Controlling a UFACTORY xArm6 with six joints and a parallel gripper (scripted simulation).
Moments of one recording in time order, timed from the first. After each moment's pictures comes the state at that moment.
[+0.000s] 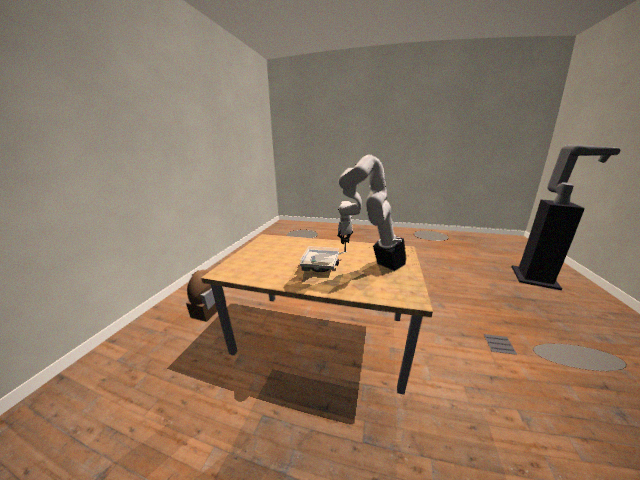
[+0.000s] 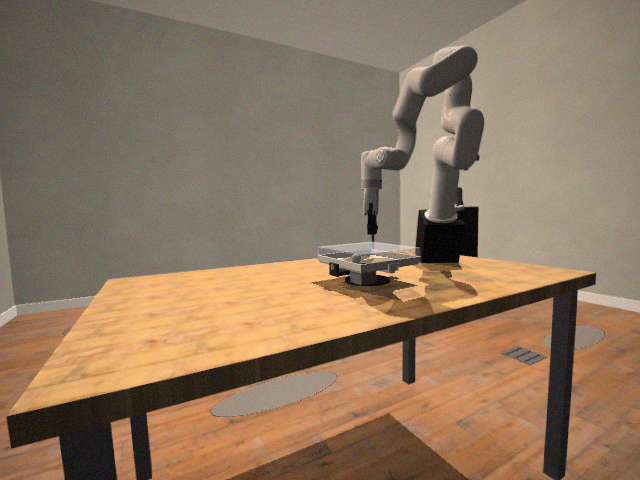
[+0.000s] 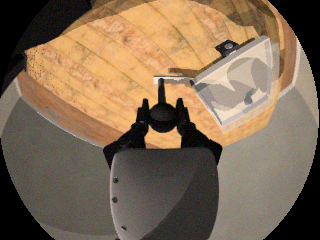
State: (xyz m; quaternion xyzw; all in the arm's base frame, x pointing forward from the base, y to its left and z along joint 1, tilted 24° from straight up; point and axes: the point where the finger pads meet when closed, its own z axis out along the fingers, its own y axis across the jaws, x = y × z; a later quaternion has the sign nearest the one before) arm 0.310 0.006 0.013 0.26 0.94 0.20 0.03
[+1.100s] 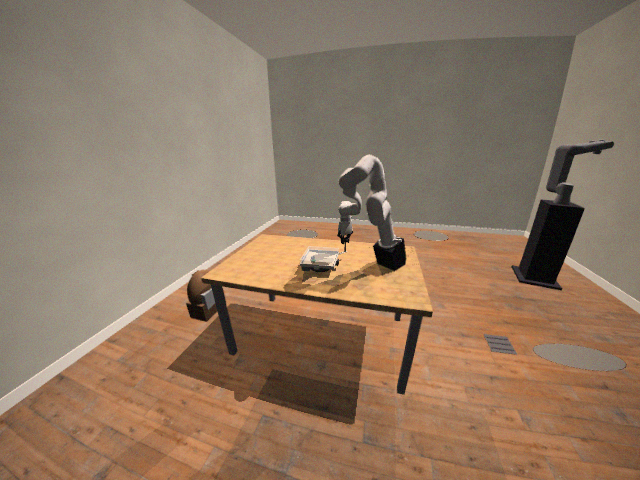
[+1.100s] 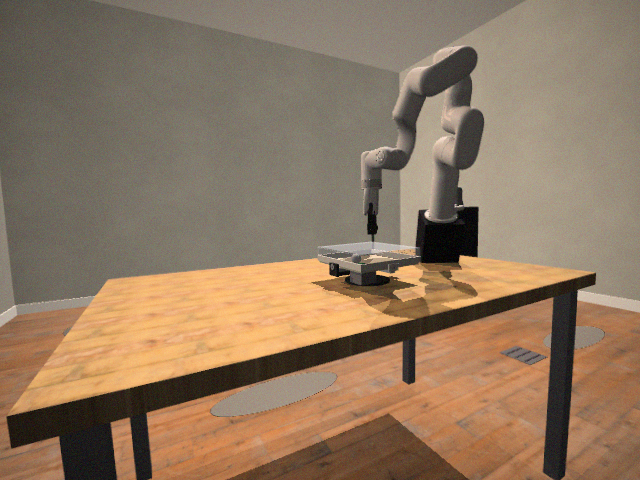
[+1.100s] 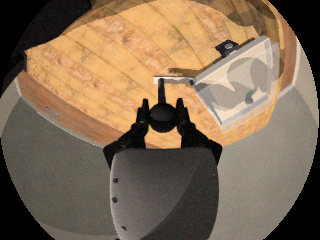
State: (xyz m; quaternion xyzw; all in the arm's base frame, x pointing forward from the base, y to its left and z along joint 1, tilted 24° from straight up) arm 0.310 0.006 0.013 0.26 0.94 0.20 0.03
